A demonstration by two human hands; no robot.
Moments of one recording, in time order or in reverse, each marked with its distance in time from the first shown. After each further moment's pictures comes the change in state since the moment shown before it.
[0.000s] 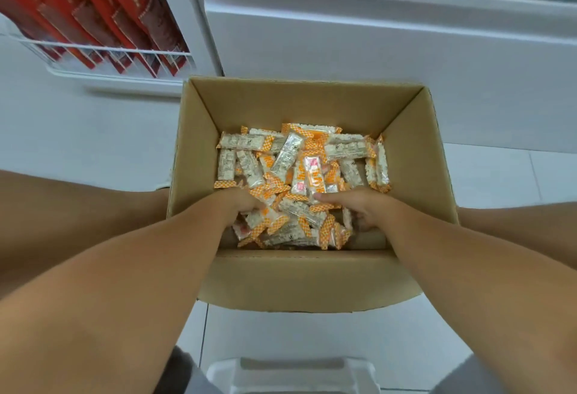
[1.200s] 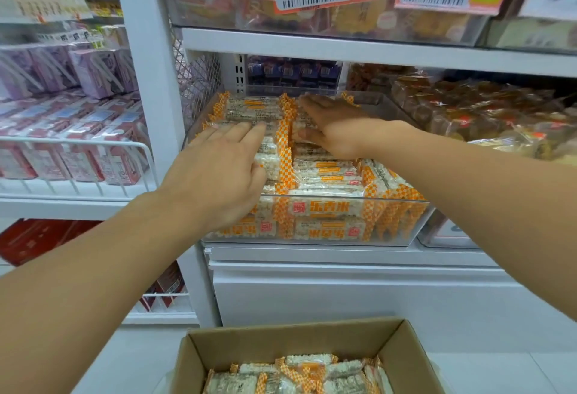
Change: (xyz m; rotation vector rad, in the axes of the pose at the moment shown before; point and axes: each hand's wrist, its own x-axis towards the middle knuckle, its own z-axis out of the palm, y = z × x) left_hand -0.259 0.242 -0.201 0.858 1.129 1.251; right_hand -0.245 -0.374 -0.174 -1.196 0.970 -1.025
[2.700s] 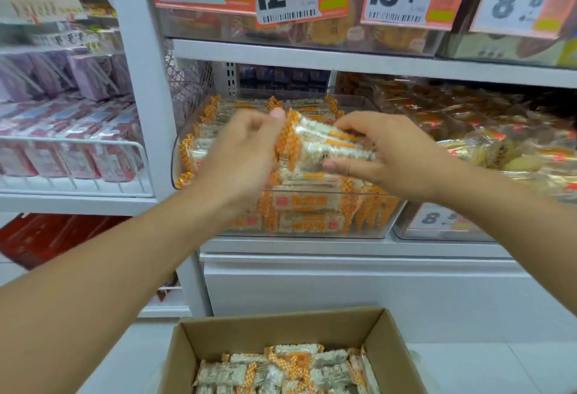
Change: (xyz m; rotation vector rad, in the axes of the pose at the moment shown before) left_hand -0.012 0.065 -0.037 -1.154 0.119 -0.397; right_hand -0.138 -0.002 -0.030 0.281 0.277 -0.065
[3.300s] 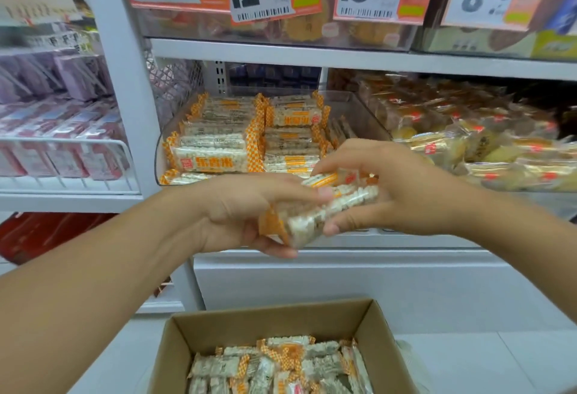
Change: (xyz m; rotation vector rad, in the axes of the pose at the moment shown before) left_hand -0.021 0.004 0.018 -0.214 -0.726 -0.468; right_hand -0.047 -0.003 -0.007 0.237 -0.143 -0.117
